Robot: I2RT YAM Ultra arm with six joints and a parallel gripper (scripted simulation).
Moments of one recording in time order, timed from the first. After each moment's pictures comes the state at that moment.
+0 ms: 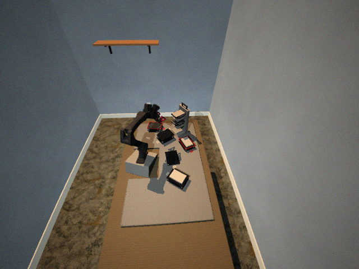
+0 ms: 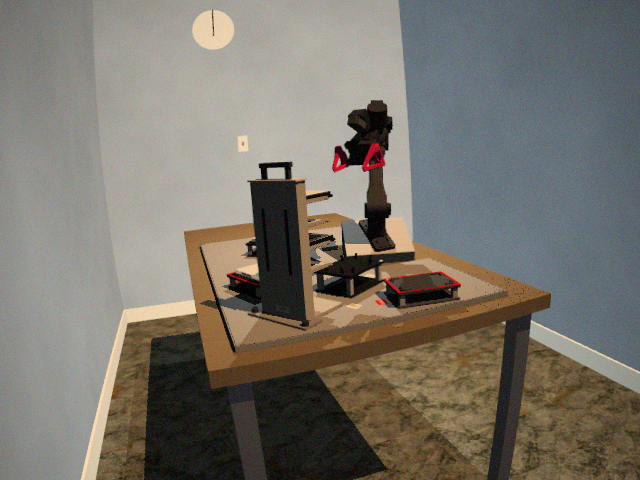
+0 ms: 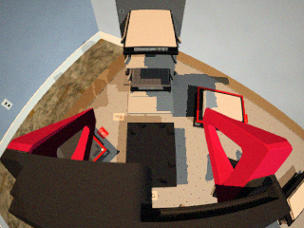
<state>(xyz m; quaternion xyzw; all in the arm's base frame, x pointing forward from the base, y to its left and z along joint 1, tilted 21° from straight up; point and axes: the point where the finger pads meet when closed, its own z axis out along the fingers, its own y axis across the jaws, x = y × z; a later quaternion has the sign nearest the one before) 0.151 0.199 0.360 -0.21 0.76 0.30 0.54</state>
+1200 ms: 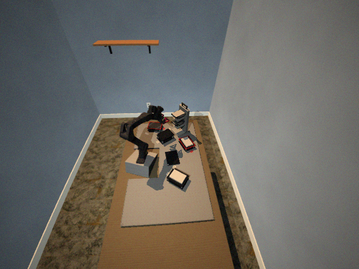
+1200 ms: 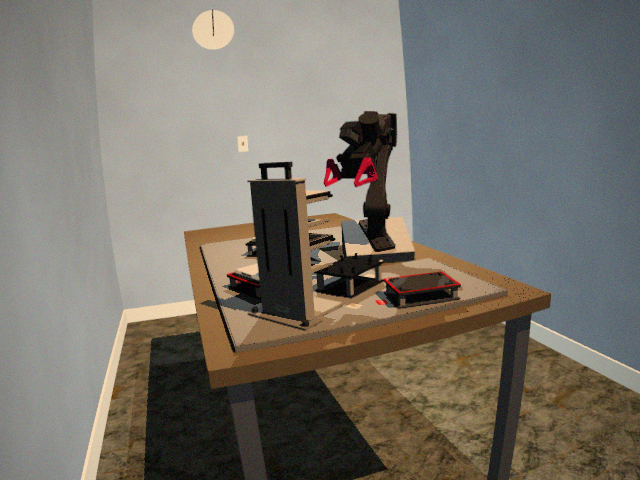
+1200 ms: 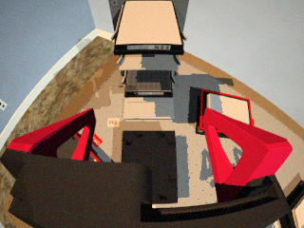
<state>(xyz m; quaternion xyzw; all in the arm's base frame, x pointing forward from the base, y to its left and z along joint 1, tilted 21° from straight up) 0.185 0.232 0.336 -0.21 0.76 0.29 0.54</state>
